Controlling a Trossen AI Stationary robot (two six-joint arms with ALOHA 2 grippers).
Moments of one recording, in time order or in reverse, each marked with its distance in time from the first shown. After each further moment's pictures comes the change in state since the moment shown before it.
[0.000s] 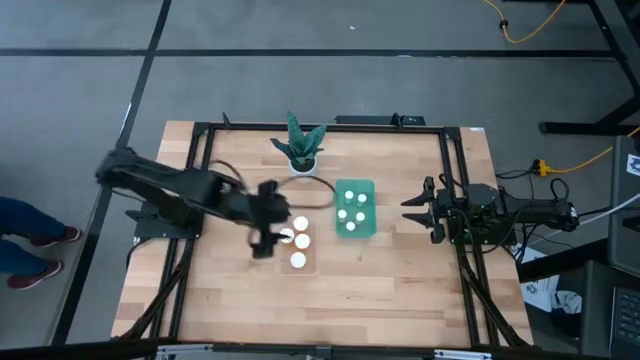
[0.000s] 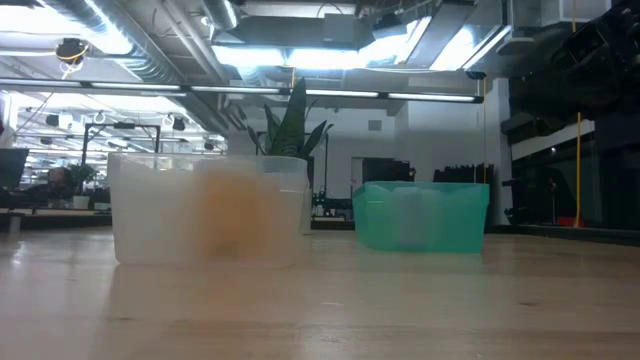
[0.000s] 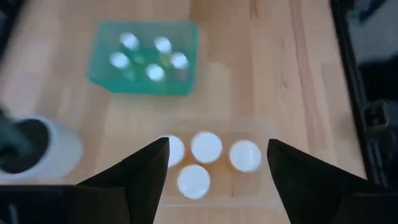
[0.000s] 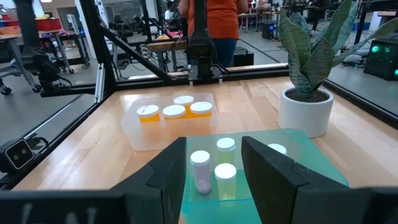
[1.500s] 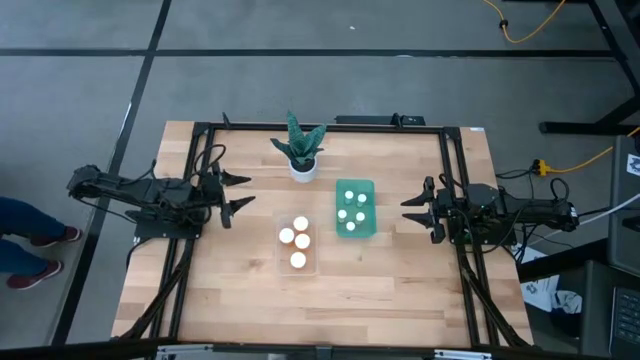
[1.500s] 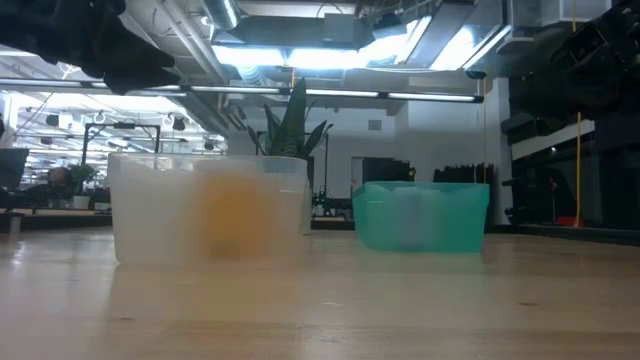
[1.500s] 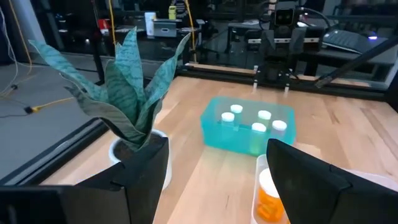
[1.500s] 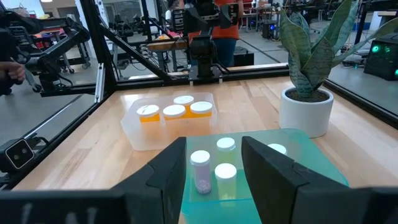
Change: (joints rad) left arm 0.091 -1.058 -1.131 0.784 -0.315 0.160; right arm 0.000 0.000 0.000 0.000 -0.001 0.000
